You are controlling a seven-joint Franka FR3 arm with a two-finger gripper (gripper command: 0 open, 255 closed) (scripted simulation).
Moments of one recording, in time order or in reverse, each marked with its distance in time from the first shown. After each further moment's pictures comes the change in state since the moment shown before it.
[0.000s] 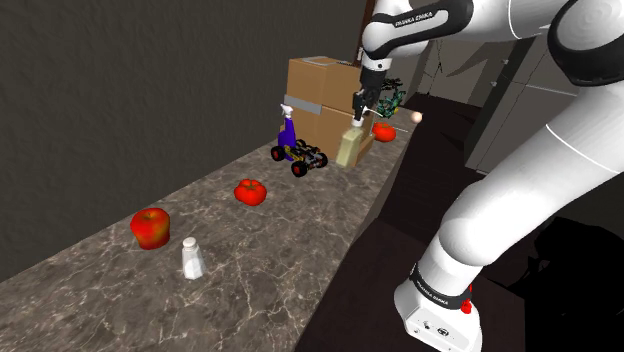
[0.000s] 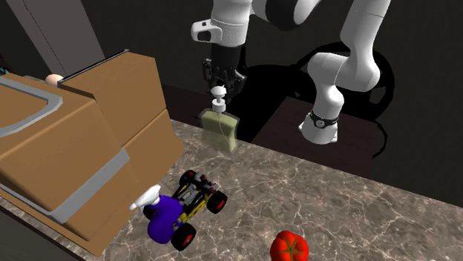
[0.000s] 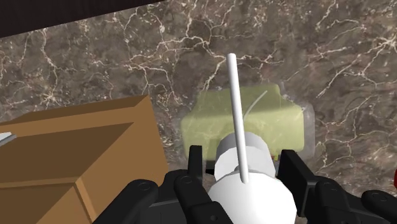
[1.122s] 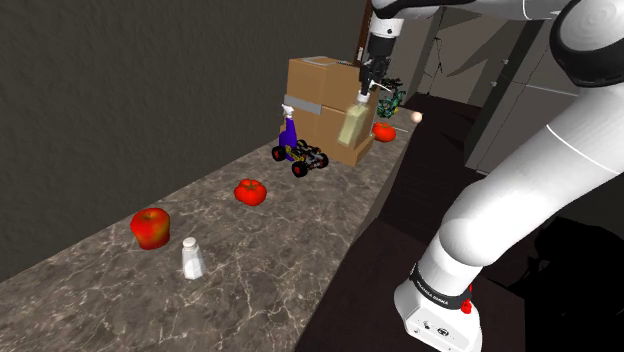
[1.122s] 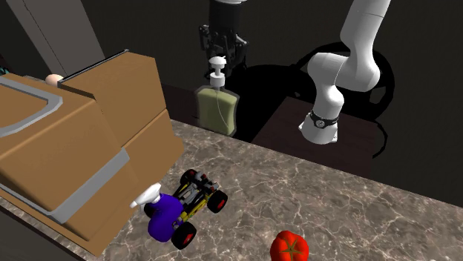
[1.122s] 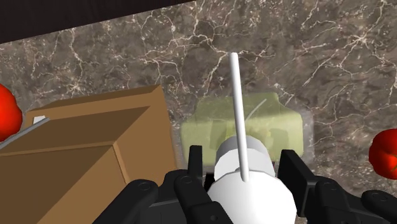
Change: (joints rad) arm 0.009 -0.005 0.018 0.220 0.015 -0.224 -0.021
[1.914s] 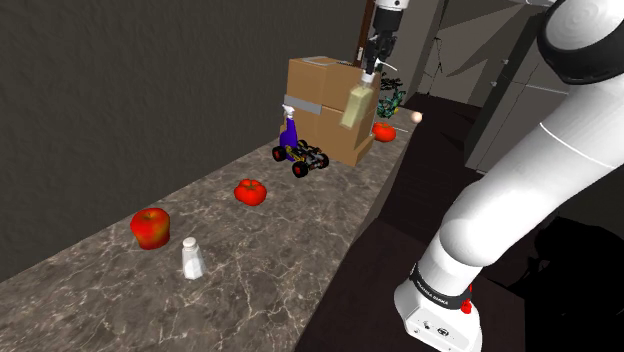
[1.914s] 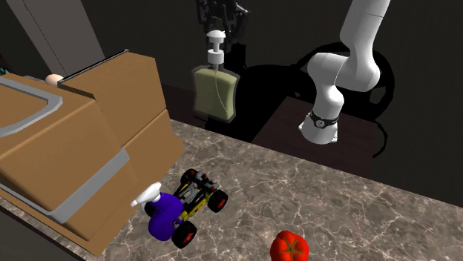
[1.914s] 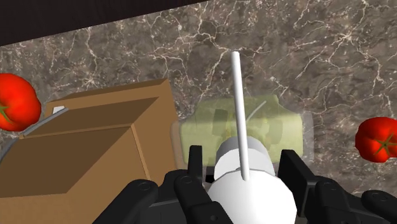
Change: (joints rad) arm 0.007 0.044 0.002 0.207 0.019 -0.164 -0.026
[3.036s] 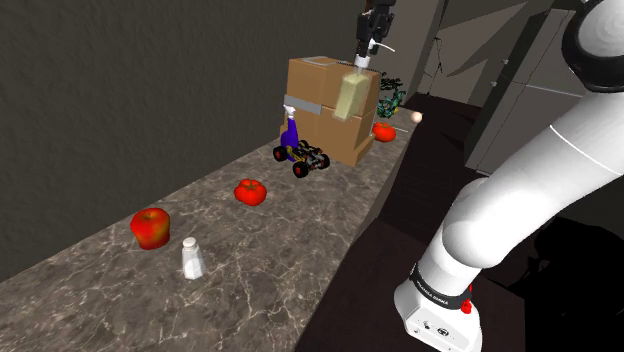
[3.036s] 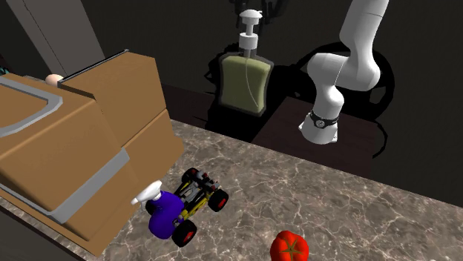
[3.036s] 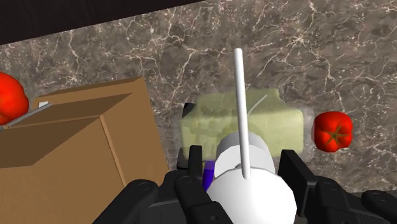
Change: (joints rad) arm 0.054 -0.066 0.120 0.073 -0.005 -0.160 0.148
